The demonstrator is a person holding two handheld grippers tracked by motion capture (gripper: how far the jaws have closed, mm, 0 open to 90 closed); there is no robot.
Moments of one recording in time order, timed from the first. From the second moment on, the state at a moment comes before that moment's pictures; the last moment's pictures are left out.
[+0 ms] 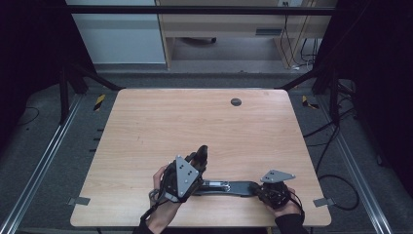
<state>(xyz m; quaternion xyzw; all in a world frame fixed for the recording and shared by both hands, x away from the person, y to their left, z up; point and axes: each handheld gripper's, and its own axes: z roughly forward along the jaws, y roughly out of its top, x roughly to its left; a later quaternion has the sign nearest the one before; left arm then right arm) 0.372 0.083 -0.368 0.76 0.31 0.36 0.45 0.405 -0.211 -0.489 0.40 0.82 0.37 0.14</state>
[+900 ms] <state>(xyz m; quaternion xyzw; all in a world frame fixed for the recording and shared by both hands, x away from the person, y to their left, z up) 0.369 0.048 -0.379 0.77 0.28 0.39 0.42 0.405 -0.211 -0.488 0.40 0.82 0.37 0.14</state>
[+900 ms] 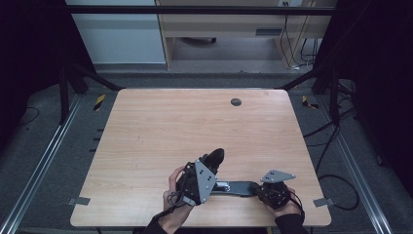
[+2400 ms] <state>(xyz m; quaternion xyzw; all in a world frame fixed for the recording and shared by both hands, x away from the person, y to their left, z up) 0.368 0.003 -0.403 0.79 0.24 0.42 0.38 0.405 -0.211 -0.488 0.41 0.82 0.37 0.14</state>
